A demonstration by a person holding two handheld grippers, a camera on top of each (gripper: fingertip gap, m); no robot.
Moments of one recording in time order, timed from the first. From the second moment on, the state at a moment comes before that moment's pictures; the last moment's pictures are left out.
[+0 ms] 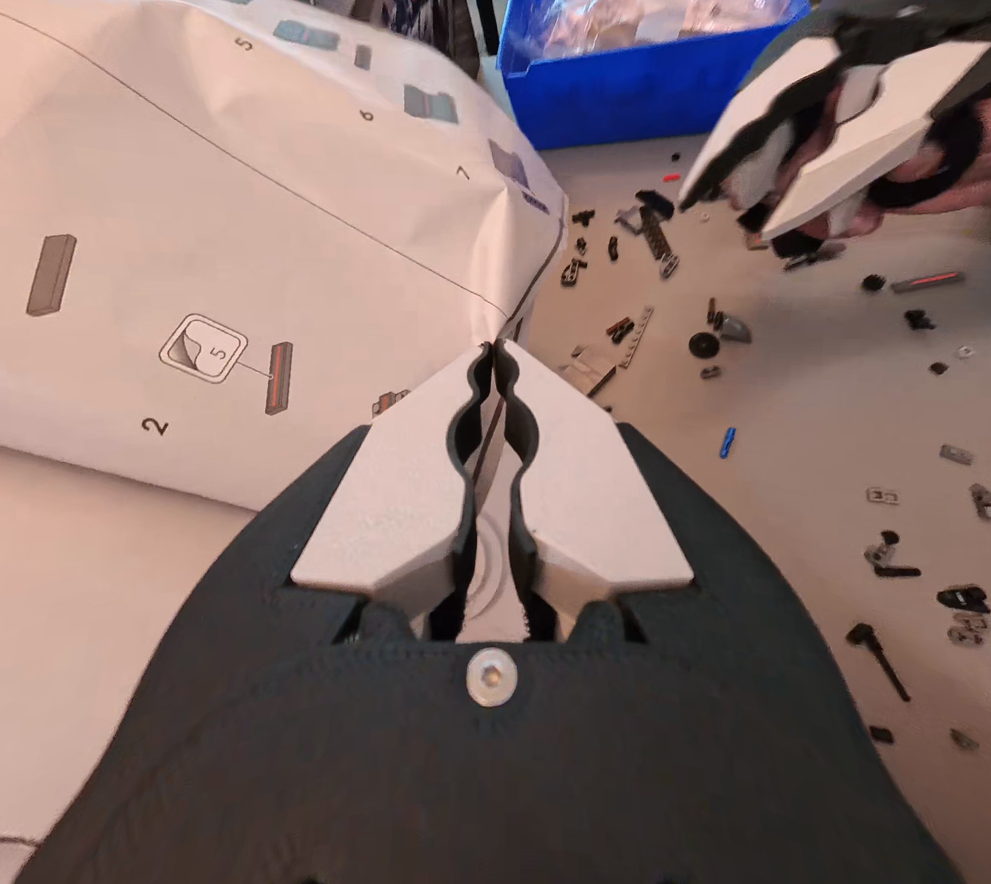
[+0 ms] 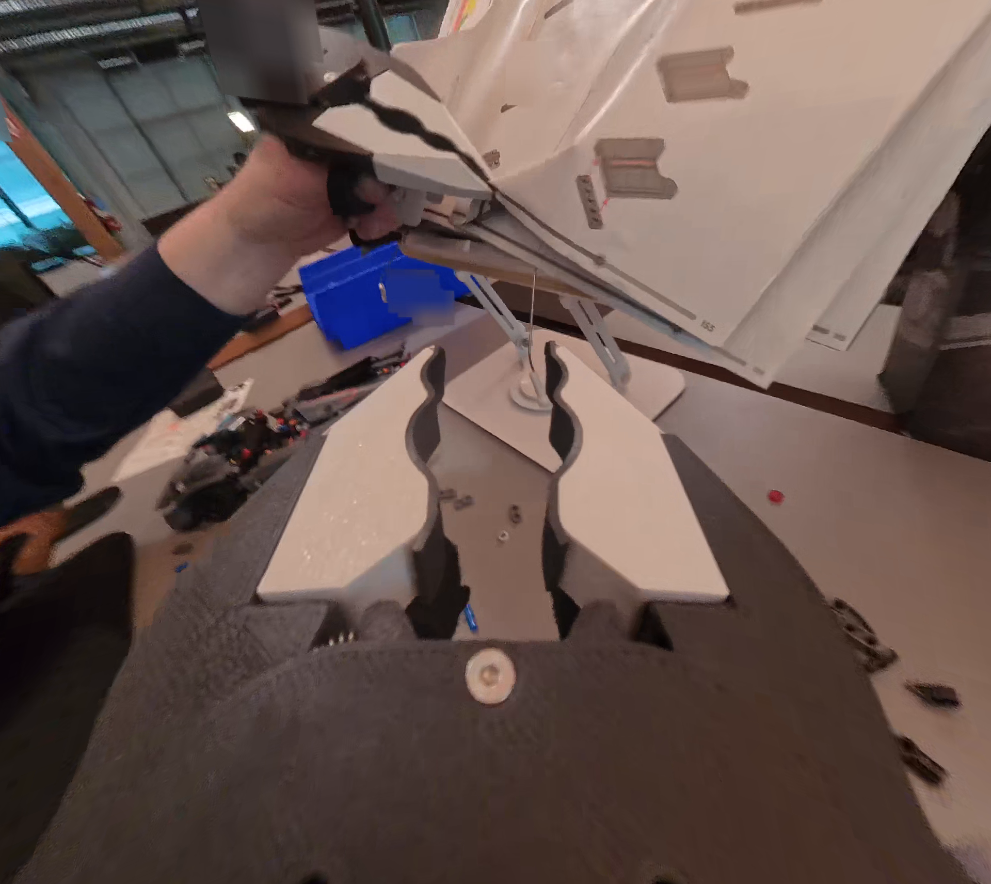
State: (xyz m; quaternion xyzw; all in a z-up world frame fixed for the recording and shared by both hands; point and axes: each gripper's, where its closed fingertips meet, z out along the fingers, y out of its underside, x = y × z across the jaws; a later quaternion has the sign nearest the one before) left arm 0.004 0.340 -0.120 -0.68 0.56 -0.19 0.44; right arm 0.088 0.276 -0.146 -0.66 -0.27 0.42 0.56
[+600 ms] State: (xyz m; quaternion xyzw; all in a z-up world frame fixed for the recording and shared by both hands) left arm -0.003 0.324 -0.101 -0.65 0.54 -0.29 0.45; right arm 0.097 0.341 -0.120 -0.59 -0.14 0.60 0.51
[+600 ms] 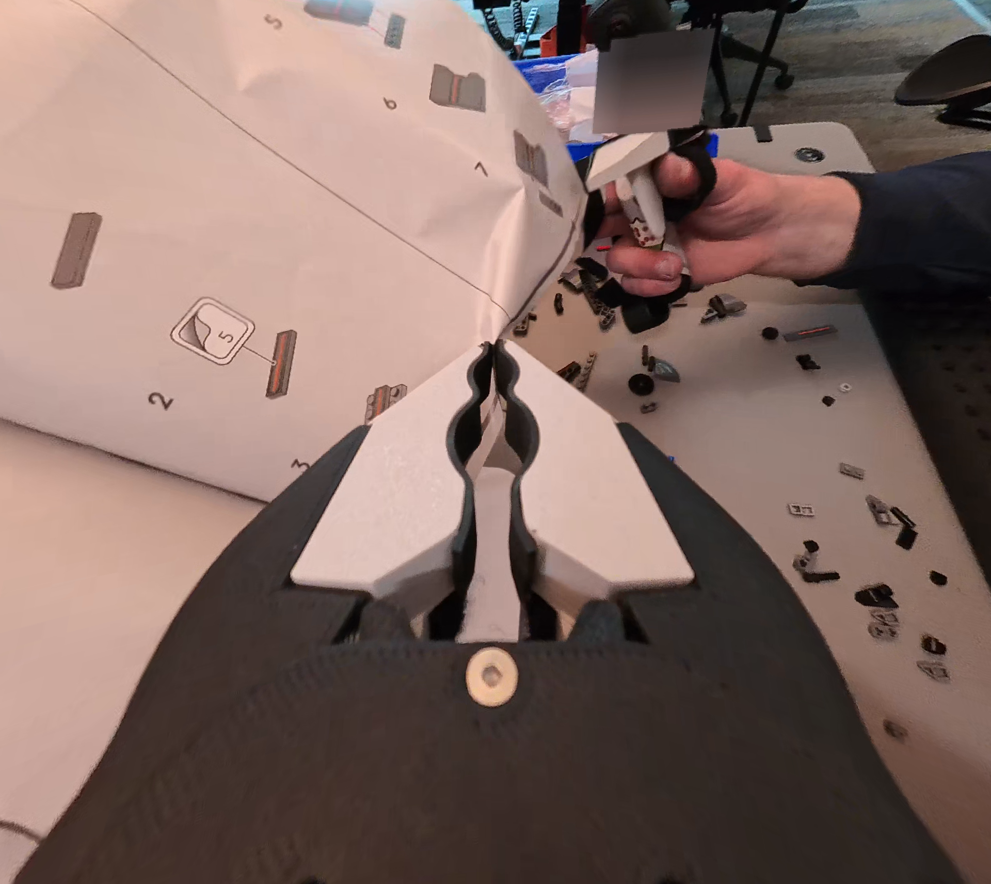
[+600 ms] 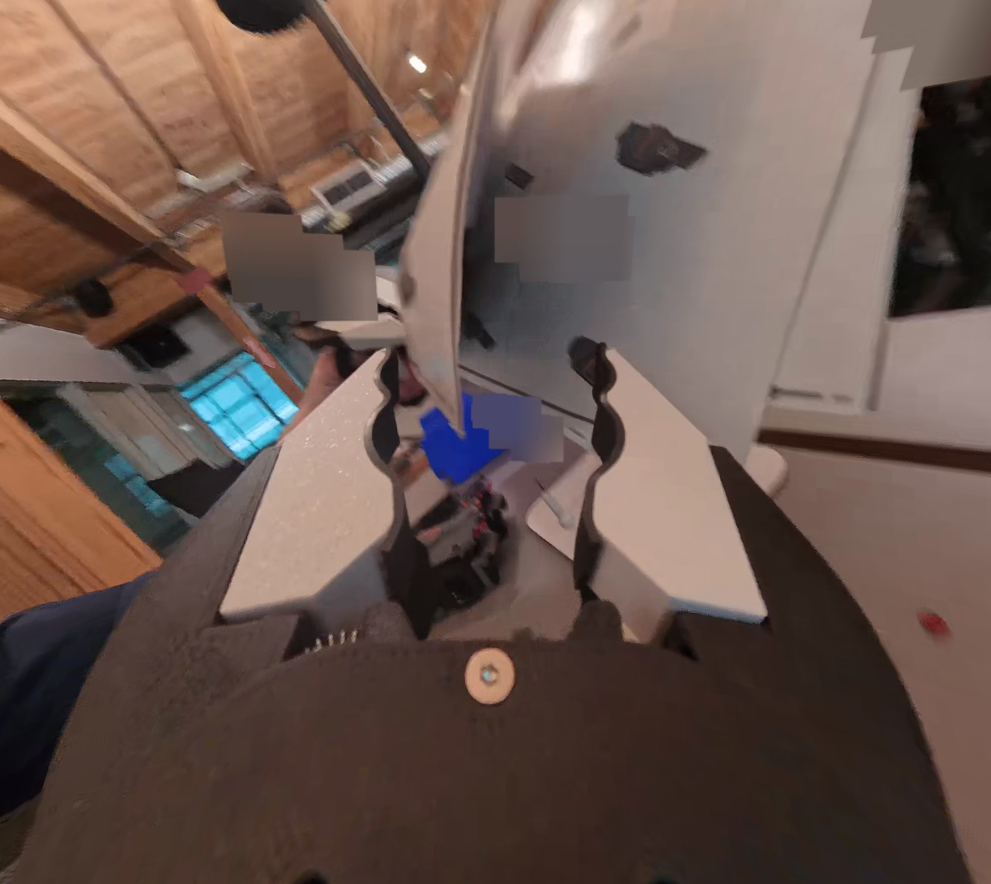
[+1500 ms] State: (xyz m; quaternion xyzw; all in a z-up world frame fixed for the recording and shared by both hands) left arm 0.080 0.305 -0.113 -0.50 0.69 0.13 0.51; right arm 0.107 0.311 -0.094 -0.51 -0.19 0.65 0.53
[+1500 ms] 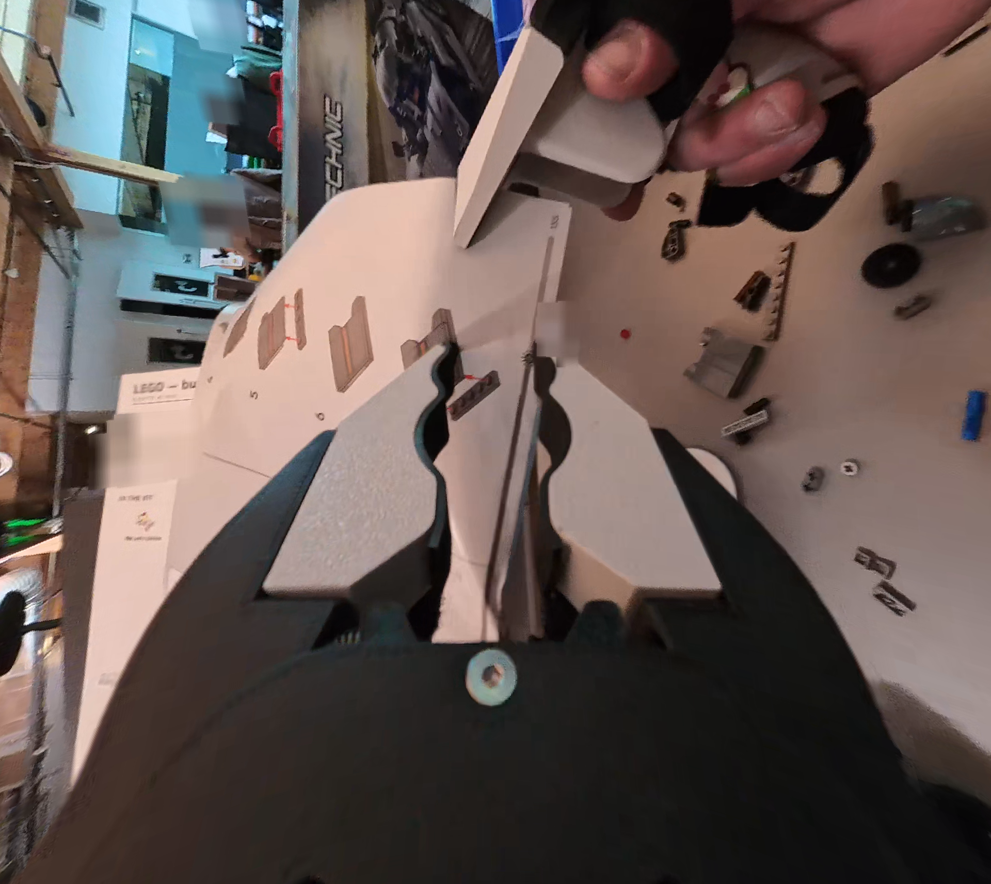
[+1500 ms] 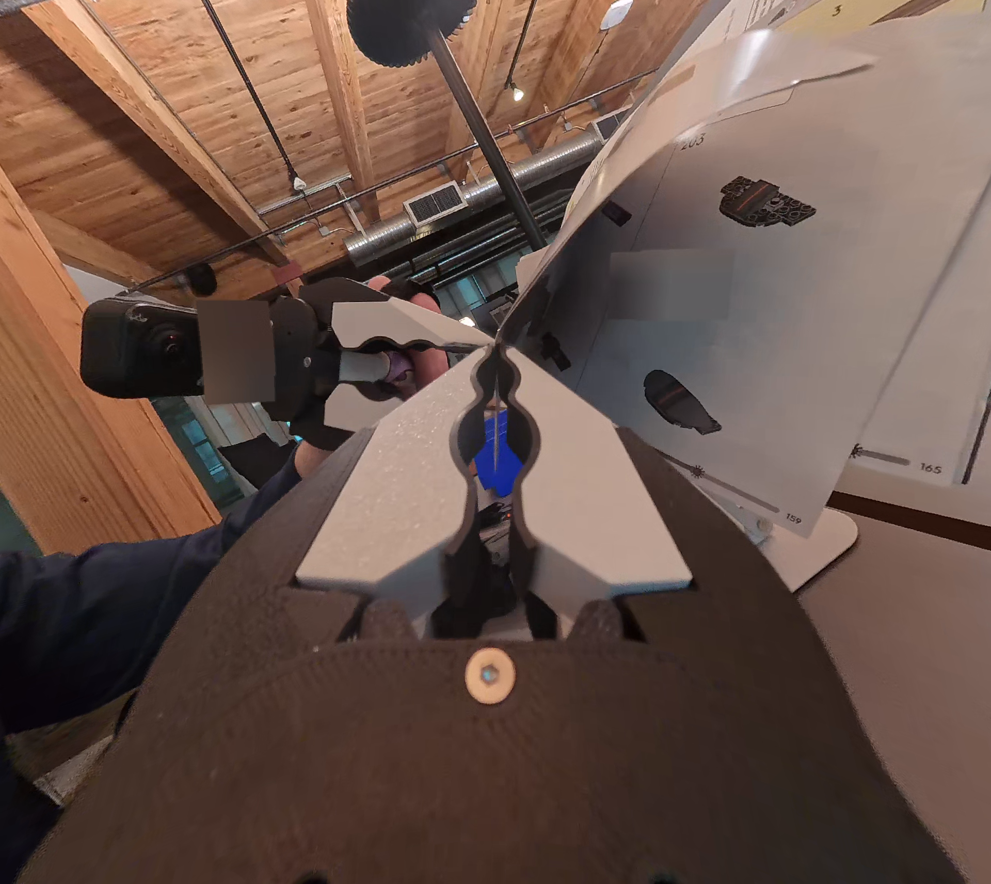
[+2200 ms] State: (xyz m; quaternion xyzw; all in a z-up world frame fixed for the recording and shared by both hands) left arm 0.081 0.317 -0.128 -0.50 0.69 0.13 0.50; right arm 0.106 0.312 -0.100 -0.52 -0.19 0.66 0.51
